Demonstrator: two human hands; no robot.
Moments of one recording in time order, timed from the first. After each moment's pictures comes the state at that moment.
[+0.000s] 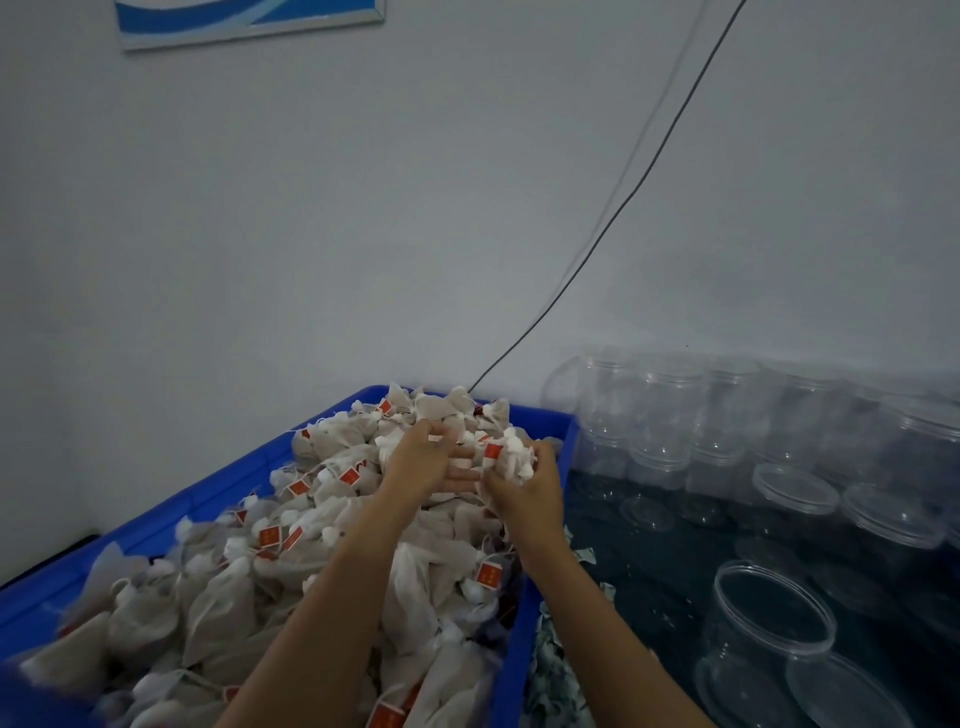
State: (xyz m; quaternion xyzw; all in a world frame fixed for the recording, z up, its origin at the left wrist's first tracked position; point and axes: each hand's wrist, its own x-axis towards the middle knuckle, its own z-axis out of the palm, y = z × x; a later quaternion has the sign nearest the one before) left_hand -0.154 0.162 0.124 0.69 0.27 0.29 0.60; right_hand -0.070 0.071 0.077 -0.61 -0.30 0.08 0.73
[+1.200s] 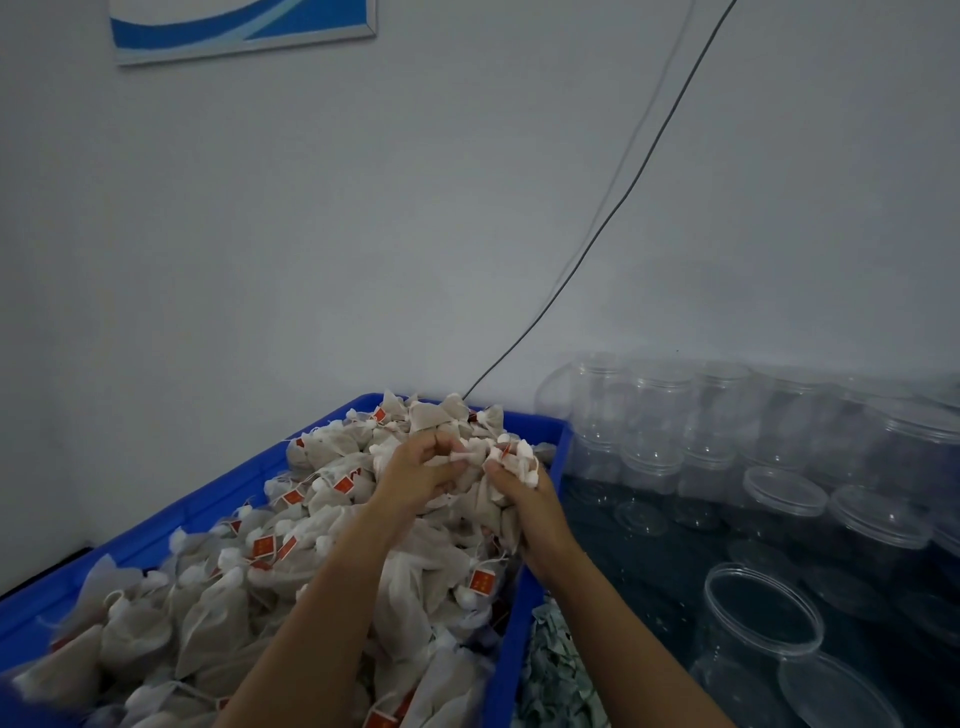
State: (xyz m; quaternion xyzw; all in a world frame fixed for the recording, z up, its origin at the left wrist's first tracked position) left_hand -0.157 0.167 0.111 0.71 0.18 0.33 0.59; right_hand -0.063 0.051 0.084 -0.50 -0.33 0.27 0.75
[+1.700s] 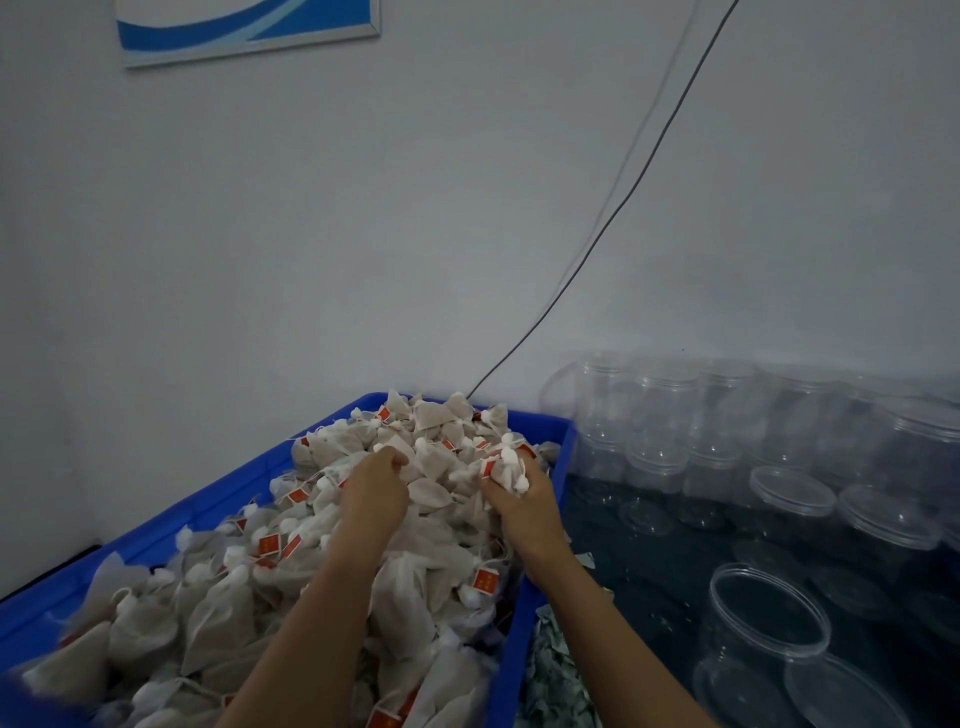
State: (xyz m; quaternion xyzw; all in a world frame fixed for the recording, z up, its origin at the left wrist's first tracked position) left_hand -0.170 0.205 0.087 0.83 0.41 0.30 0.23; right_hand -0.068 0.059 0.076 -0.60 -0.36 0.13 0.71
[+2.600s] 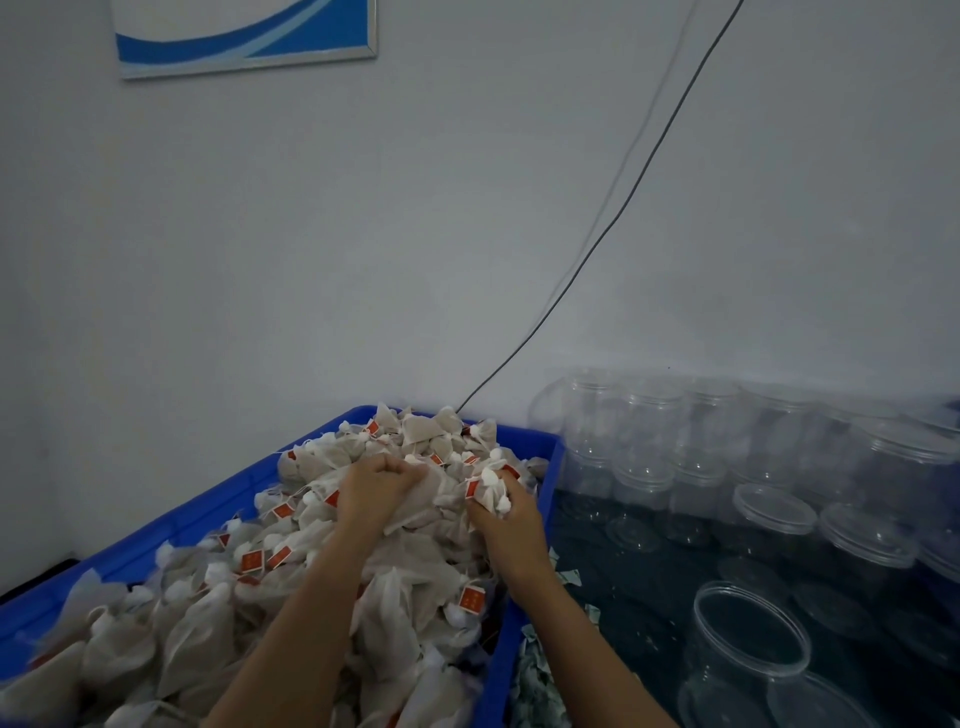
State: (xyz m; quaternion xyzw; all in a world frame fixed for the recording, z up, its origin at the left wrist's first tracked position) left_hand -0.161 0.194 0.102 0.73 0.37 0.37 0.44; right_hand -0.075 0.056 0.078 -0.63 -0.39 0.10 0.66
